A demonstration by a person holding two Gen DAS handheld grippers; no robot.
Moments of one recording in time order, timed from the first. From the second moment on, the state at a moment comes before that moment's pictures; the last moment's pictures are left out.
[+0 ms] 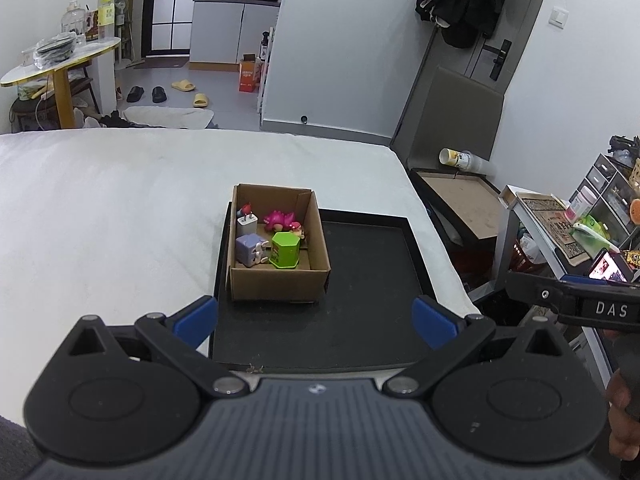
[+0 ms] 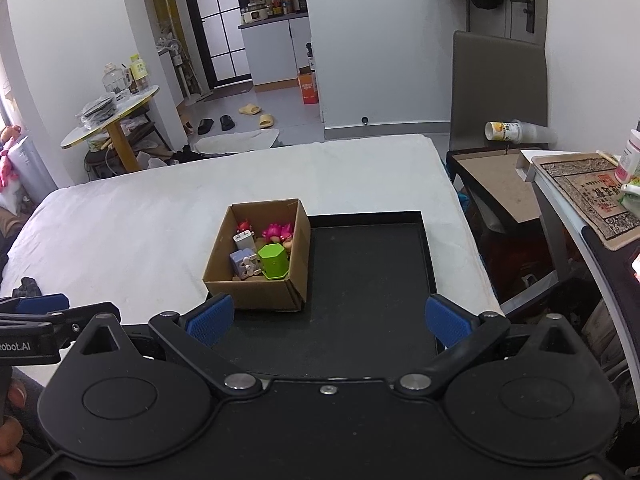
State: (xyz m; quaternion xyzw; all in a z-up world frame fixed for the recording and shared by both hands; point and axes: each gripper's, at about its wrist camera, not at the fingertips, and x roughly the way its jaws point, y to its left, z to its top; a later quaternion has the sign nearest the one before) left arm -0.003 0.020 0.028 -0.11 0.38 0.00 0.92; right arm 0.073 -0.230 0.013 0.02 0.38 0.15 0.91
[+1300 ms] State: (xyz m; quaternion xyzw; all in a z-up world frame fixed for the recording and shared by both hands) left arm -0.001 0.019 0.025 -0.10 0.39 0.00 0.92; right arm 0.072 -0.229 0.012 0.02 0.38 0.15 0.91
